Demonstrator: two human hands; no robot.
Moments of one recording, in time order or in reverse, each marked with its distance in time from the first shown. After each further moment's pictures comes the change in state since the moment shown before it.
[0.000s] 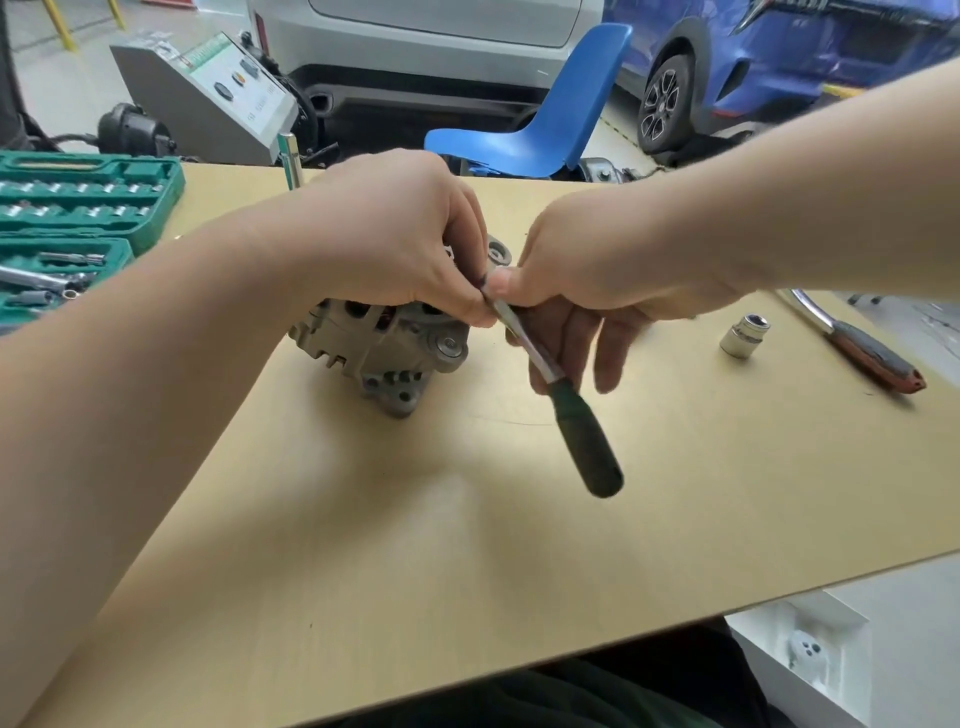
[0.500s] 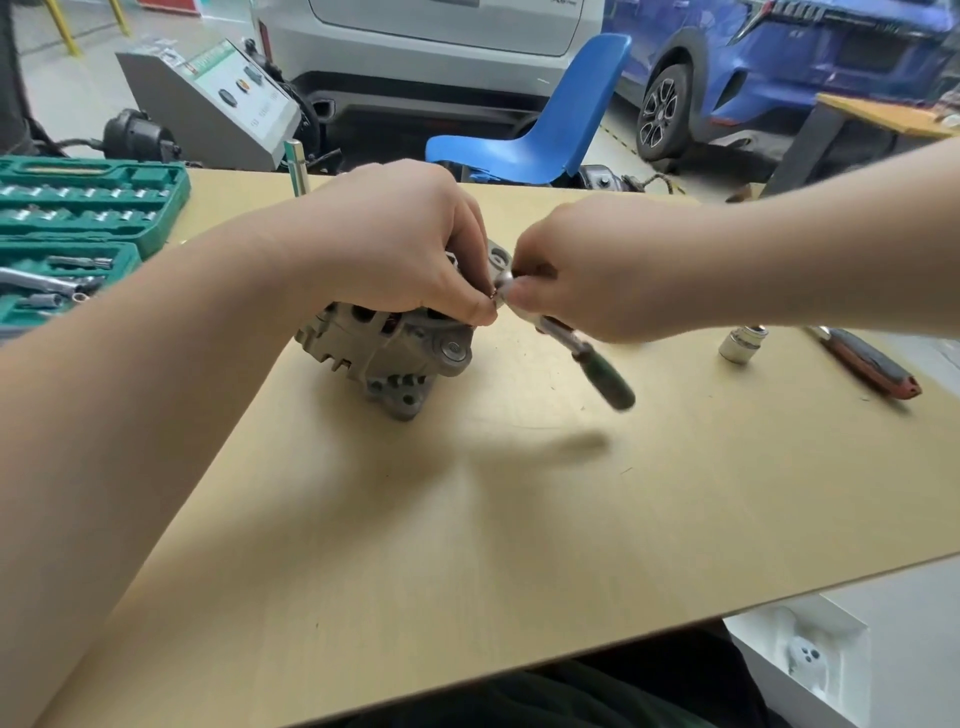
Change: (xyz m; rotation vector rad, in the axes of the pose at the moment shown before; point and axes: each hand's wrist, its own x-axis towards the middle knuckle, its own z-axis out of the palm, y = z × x) left_hand 0.000 -0.002 0.000 0.058 -0.002 0.030; right_hand -0.004 0.011 -0.002 -0.699 0.340 -0.192
